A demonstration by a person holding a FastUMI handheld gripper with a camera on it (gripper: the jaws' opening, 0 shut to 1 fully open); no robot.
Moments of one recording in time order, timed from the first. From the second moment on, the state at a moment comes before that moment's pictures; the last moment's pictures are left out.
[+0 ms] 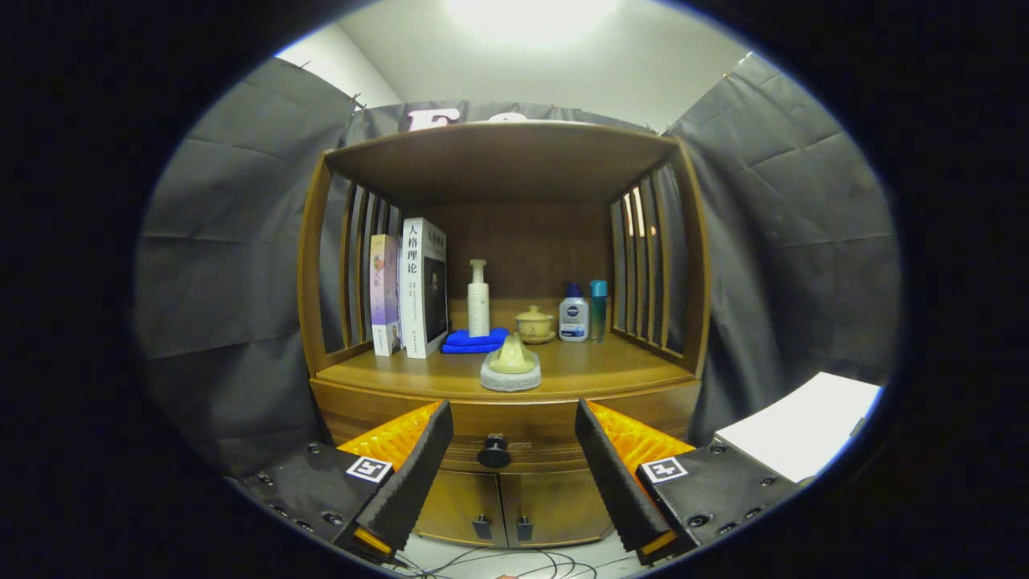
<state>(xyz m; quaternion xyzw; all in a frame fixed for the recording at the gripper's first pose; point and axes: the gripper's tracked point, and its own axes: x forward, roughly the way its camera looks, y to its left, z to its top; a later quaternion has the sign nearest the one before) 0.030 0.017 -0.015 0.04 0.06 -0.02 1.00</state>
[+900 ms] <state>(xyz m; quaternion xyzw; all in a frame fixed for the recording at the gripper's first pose) -0.044 0.029 0.010 0.03 0.05 -0.01 1.00</state>
